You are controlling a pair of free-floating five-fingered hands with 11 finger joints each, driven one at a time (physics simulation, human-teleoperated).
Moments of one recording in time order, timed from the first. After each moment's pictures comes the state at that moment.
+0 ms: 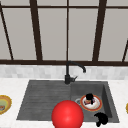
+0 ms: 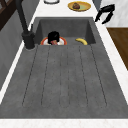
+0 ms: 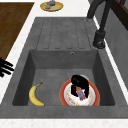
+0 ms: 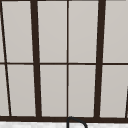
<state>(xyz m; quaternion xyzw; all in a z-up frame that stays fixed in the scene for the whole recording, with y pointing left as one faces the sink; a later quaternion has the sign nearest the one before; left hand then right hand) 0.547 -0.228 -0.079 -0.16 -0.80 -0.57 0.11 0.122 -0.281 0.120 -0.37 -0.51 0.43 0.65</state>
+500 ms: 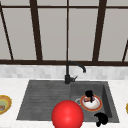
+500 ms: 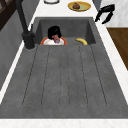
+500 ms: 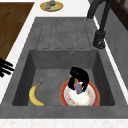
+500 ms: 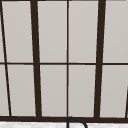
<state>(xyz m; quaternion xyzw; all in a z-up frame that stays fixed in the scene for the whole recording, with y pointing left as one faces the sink) 0.539 -0.218 -0.022 -0.16 -0.80 -0.57 0.12 0.122 -0.281 0.120 -0.37 -0.51 0.43 0.65</state>
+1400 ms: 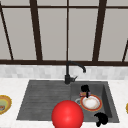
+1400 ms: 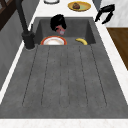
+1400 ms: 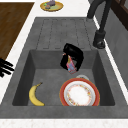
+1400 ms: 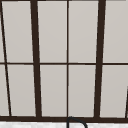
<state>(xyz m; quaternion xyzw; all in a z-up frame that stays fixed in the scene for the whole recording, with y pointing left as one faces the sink) 0.503 -0.162 0.094 -0.16 -0.79 -0.57 0.13 0.122 -0.281 0.120 -0.37 -0.51 0.43 0.65</state>
